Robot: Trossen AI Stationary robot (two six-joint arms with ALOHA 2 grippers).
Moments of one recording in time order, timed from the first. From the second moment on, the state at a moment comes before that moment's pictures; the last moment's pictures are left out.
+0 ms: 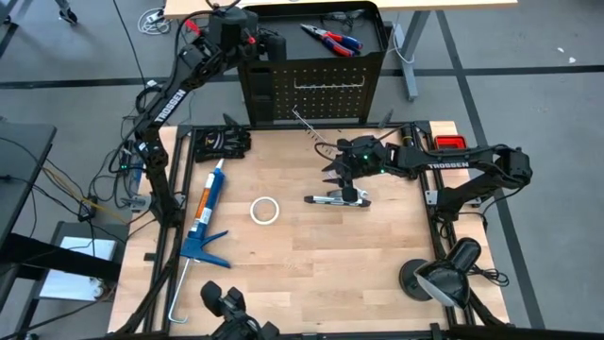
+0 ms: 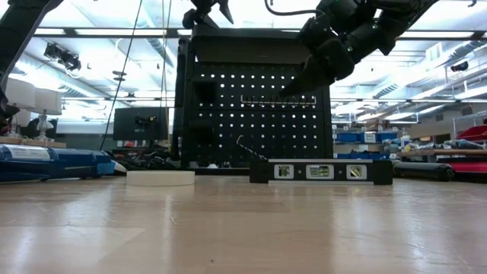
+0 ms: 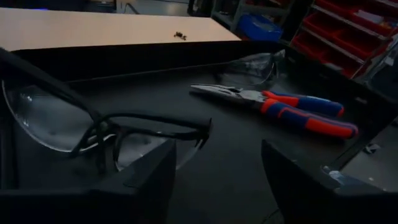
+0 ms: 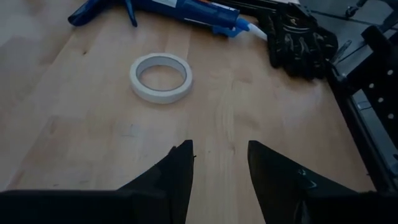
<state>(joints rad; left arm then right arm) 0.69 1.83 2.35 -0.82 -0.22 -0.35 -0.28 1.36 0.81 -0.02 -0.19 -0.32</state>
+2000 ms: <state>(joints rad) 0.59 1.97 2.35 -0.43 -0.99 0.43 -0.26 1.36 0.81 -0.01 -0.19 -0.36</state>
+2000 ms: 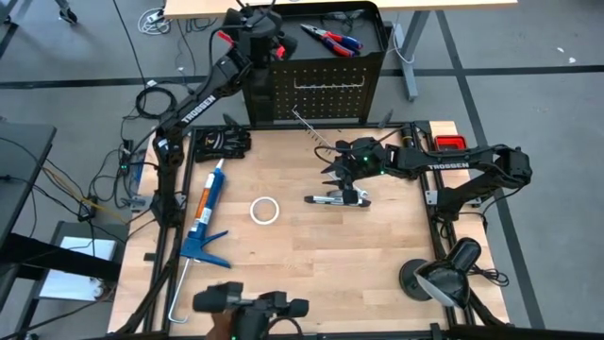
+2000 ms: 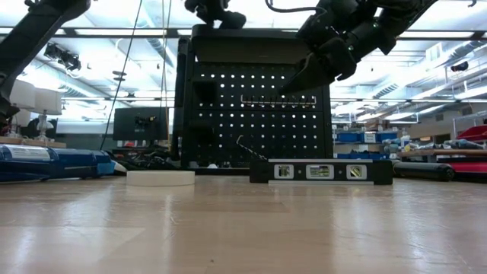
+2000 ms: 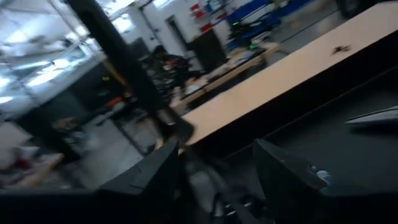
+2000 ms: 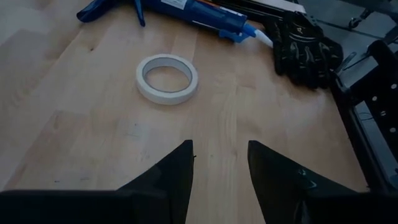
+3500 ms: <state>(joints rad) 0.73 1.77 2.35 -0.87 -0.42 -0.14 -0.23 1.36 0.81 -0.02 -0.20 -0.34</state>
